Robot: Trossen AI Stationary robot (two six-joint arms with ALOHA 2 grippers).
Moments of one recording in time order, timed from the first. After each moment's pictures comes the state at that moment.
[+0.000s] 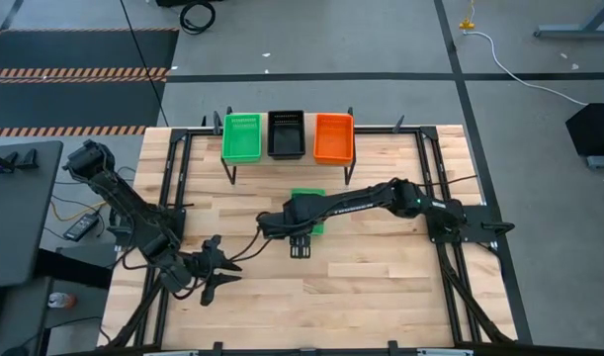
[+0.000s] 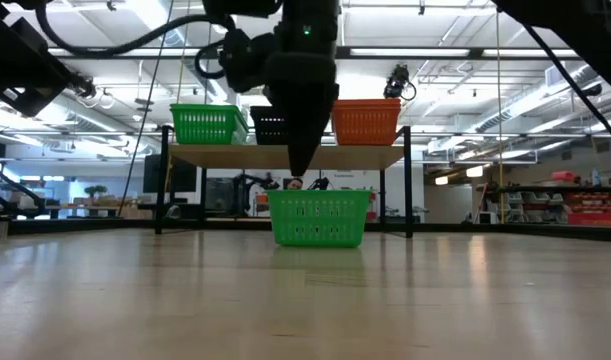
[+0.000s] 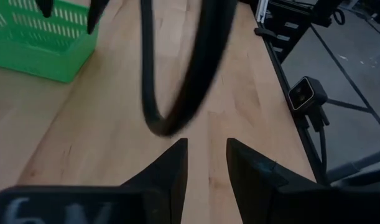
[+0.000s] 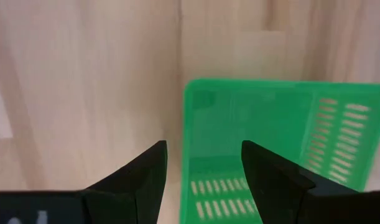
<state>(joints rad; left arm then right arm) -0.88 1.11 0.44 0.08 -0.67 -0.72 0.13 2.37 2.24 -1.35 0.18 0.17</state>
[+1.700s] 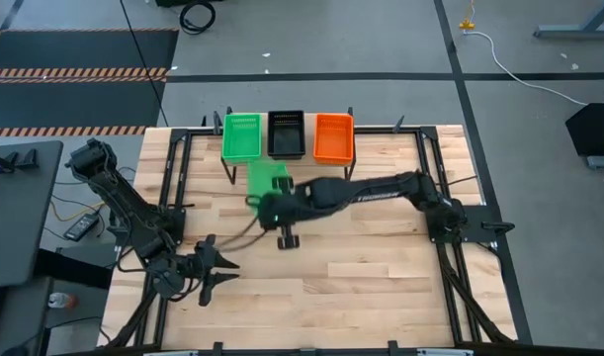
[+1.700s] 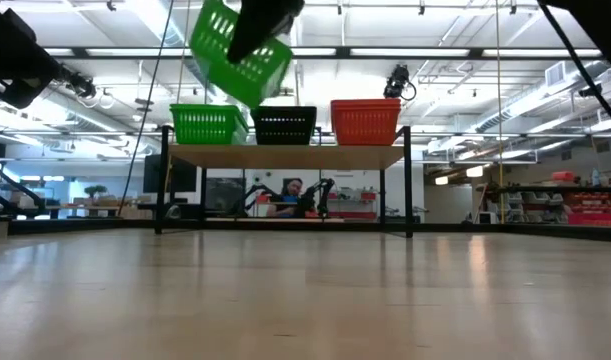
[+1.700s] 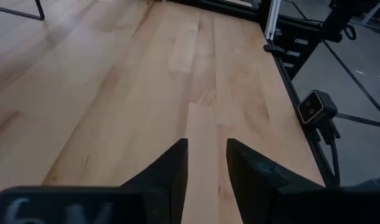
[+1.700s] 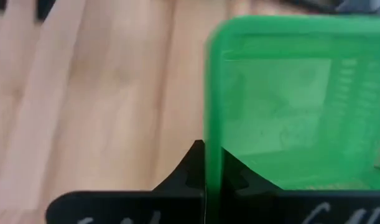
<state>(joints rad) -0.96 1.11 0.44 0.06 -0.83 -0.75 0.14 2.21 2.30 -1.08 0.26 -0.09</state>
